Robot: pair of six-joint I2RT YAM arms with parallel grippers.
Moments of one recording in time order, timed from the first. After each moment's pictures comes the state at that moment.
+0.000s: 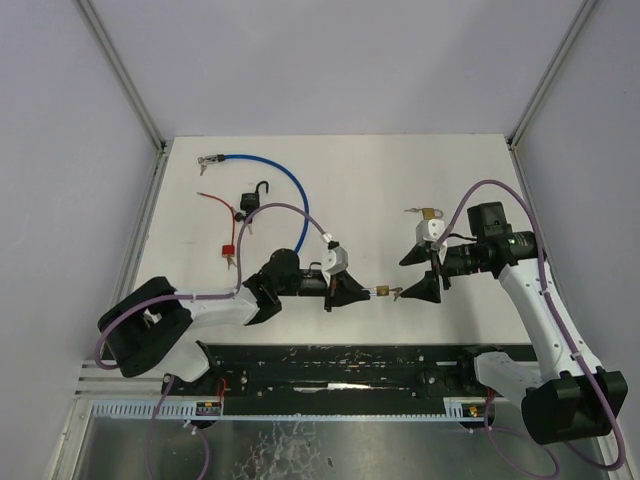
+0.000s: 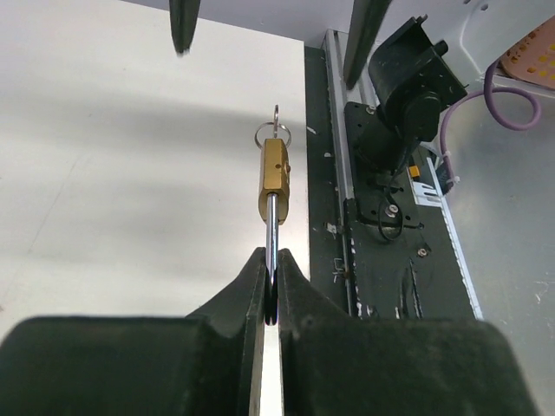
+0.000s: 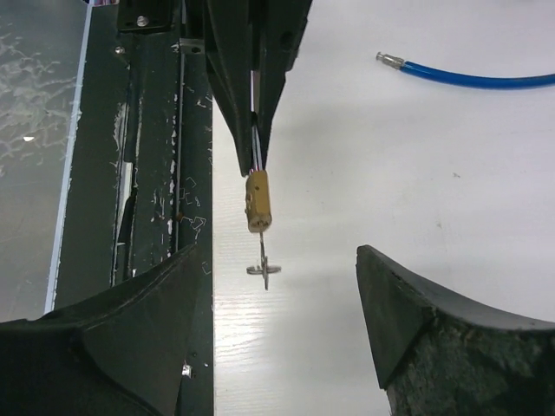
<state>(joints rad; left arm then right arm) -0.88 1.45 0.54 0.85 0.66 -0.17 0.14 1.06 0.97 -1.10 -1.14 -1.13</state>
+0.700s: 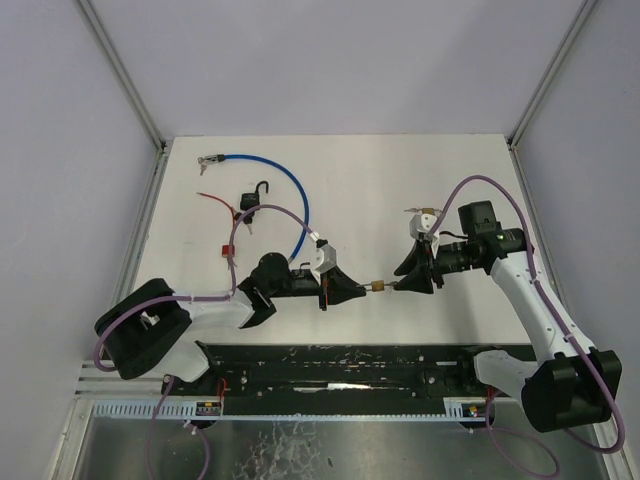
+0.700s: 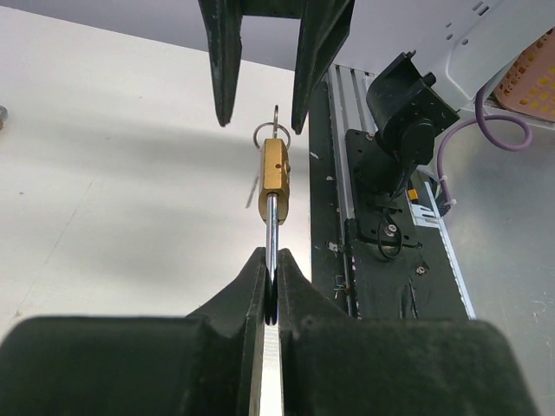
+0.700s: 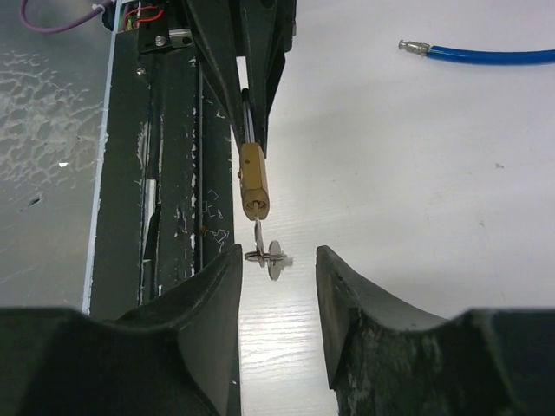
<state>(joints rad) -0.86 1.43 0.45 1.03 0.64 -0.24 0.15 1.12 0.93 -1.01 -1.17 -0.97</state>
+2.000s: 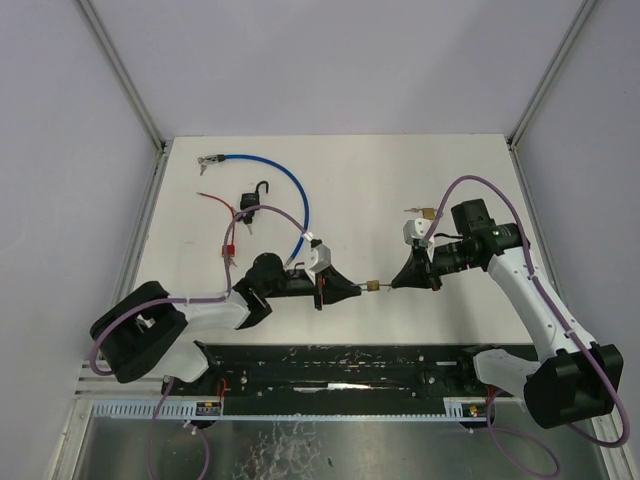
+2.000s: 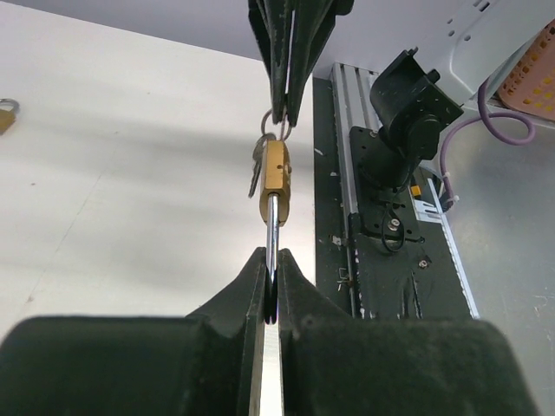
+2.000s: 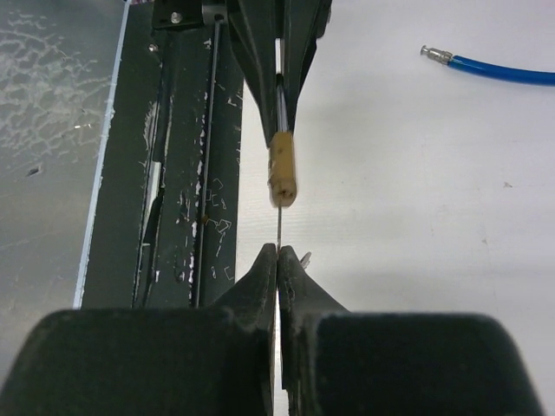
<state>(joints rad) -0.84 1.42 0.44 1.03 0.65 -0.24 0.22 1.14 0.96 -1.08 -1.16 -1.08</state>
